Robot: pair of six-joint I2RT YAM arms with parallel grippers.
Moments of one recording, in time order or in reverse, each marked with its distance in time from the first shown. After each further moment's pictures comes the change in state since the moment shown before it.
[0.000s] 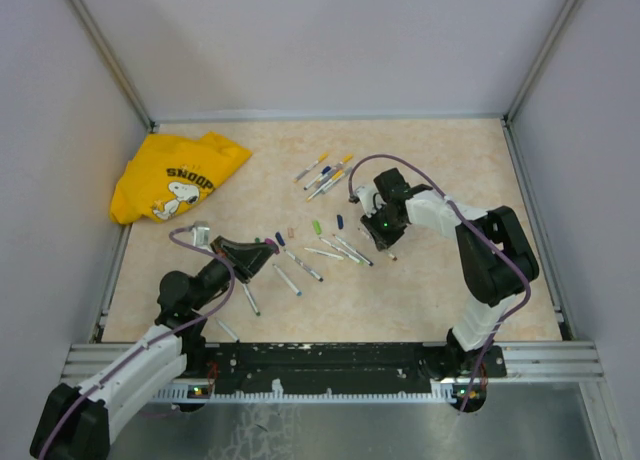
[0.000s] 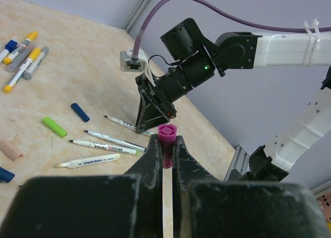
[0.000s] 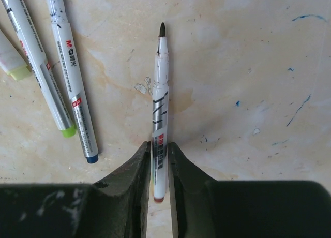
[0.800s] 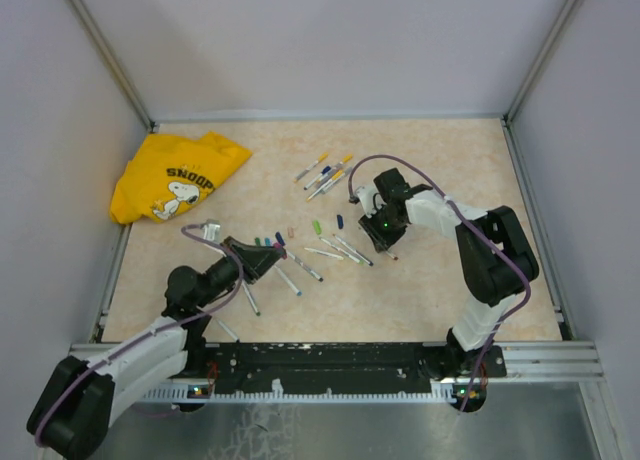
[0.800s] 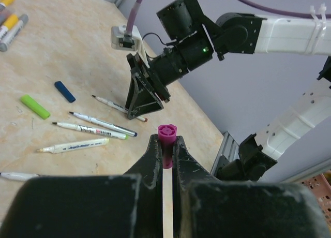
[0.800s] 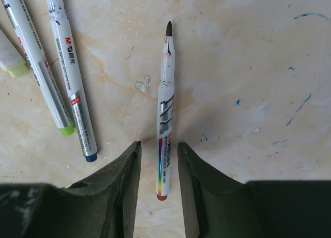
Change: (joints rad) left arm -0.027 0.153 -0.001 0.113 0.039 -0.052; right arm 0.000 0.000 0.000 -0.010 0.003 -0.008
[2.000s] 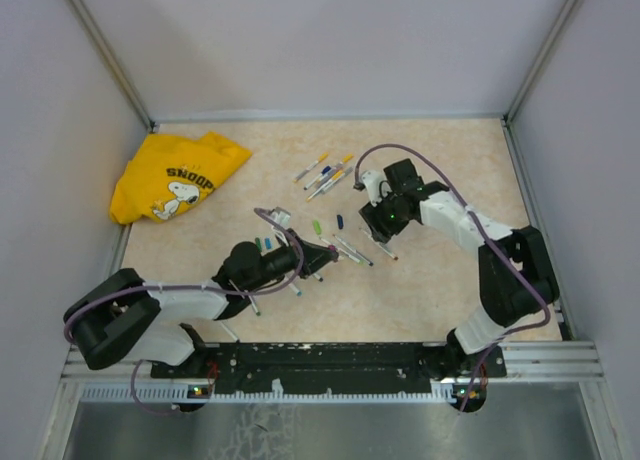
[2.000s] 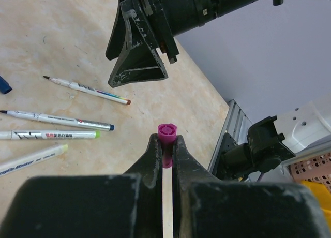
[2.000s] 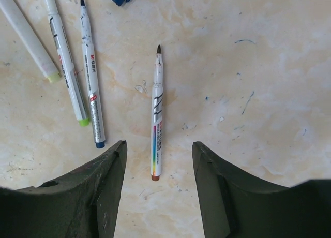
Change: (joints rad) left arm -0.384 0.549 0.288 0.065 -0.219 0.103; right arm -0.022 -0.145 0.000 0.010 -0.017 -0.010
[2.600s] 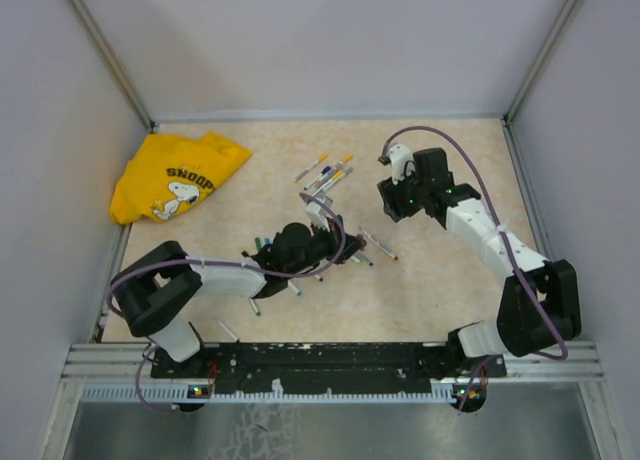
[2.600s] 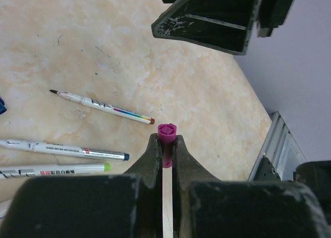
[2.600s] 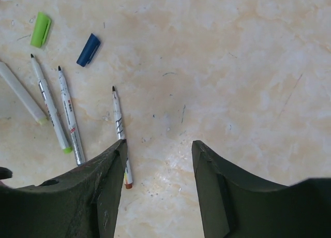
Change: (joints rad) left arm -0.103 0.280 0.325 -0.207 -0.192 0.040; right arm -0.111 -0.188 -0.026 0.132 -0.005 0.076
